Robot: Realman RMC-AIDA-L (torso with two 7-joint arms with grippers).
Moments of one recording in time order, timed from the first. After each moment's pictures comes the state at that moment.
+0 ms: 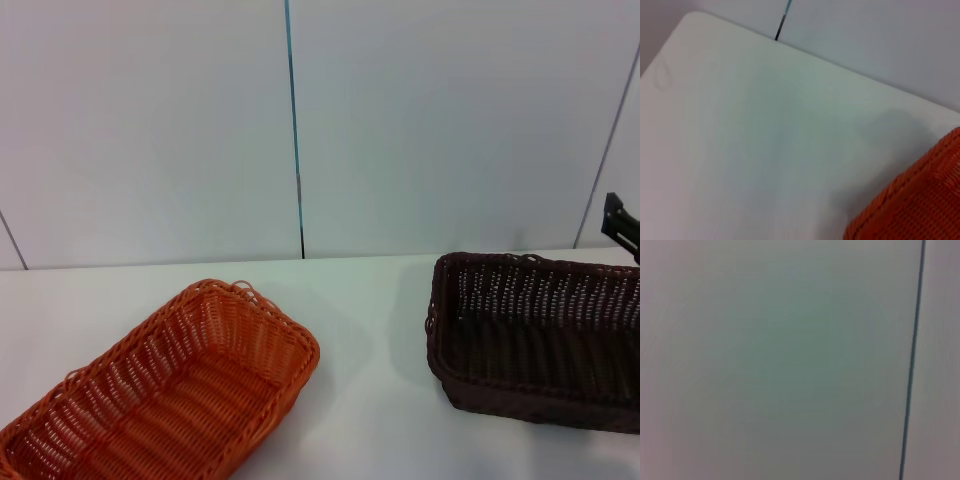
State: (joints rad) left arm -0.23 -2.11 -2.50 -1.74 2.54 -1.66 0.30; right arm 0.01 2.08 1.40 1.42 -2.63 -0.18 2.82
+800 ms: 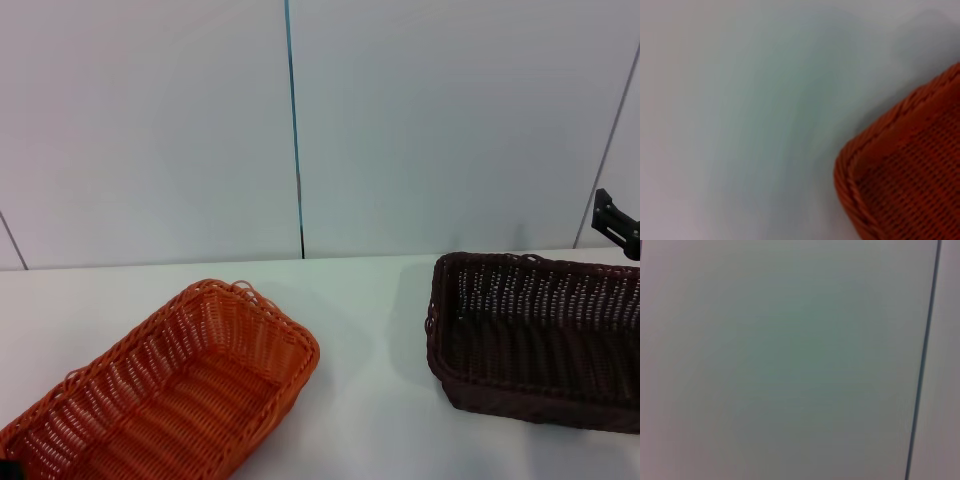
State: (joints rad) left arm -0.34 -2.16 -2.30 -1.60 2.81 -1.66 0.14; right arm 0.08 2.07 1.43 1.36 -2.64 -0.18 2.82
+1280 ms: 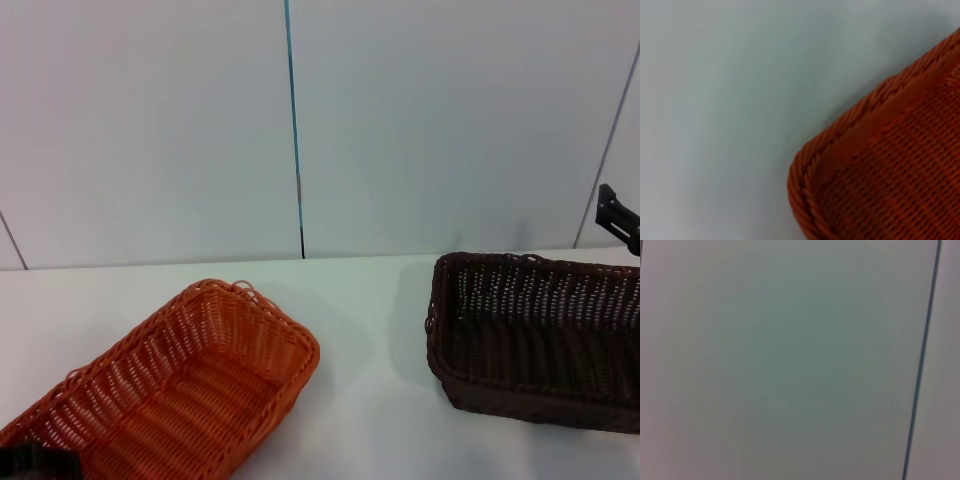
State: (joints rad) left arm -0.39 -2.16 -2.24 -1.44 2.78 -1.54 0.12; right arm 0.08 2.07 1.43 1.36 -2.65 -0.18 2.82
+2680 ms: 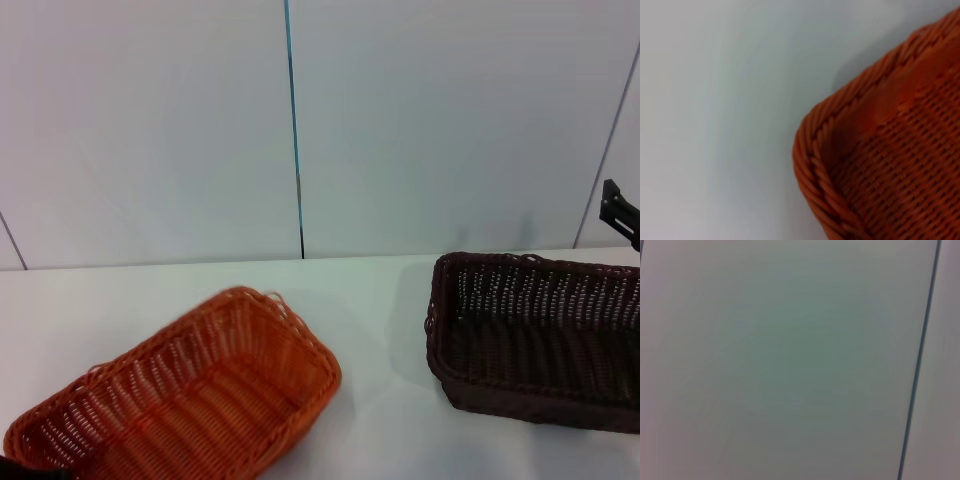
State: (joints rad) left arm -0.47 -2.14 -2.17 -1.23 2.85 -1.47 0.17; right arm 0.08 2.08 1.44 1.34 -2.68 -0.22 2.82
